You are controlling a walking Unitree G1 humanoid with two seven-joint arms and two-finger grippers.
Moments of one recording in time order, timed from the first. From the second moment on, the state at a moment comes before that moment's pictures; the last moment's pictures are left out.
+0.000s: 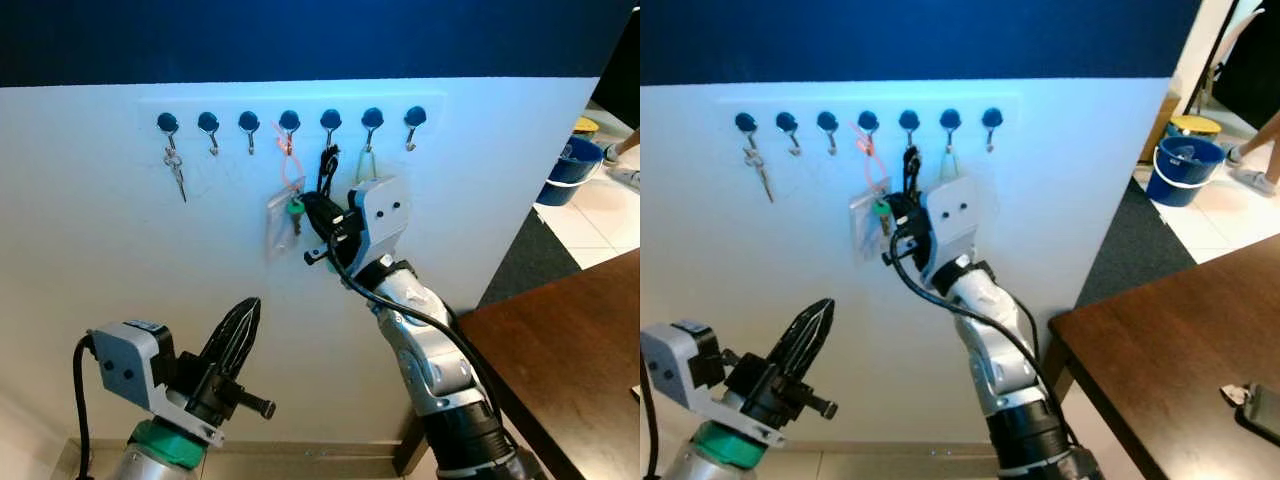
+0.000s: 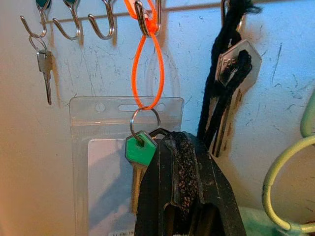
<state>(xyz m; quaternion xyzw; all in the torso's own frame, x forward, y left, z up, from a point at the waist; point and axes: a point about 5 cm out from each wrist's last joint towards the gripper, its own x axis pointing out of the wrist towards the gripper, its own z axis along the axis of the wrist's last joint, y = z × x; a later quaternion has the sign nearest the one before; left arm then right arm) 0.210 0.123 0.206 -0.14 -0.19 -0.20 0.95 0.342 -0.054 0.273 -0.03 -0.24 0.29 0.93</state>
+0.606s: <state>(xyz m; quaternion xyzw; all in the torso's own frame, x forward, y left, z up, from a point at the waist) 0.213 0.134 0.205 -0.13 -0.19 -0.17 0.96 0.341 -0.052 0.274 -0.01 -0.24 0.29 0.93</state>
